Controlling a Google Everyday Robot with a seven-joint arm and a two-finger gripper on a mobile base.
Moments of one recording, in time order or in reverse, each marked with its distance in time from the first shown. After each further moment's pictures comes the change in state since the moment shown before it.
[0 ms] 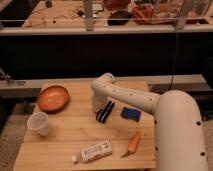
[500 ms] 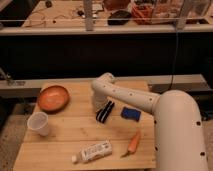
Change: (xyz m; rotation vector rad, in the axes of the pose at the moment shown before) arm 0.000 0.001 0.000 -0.004 -0.001 -0.006
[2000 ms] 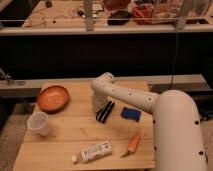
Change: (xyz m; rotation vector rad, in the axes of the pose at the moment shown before) arm 0.000 0.003 0.001 -0.010 -0.001 -0.020
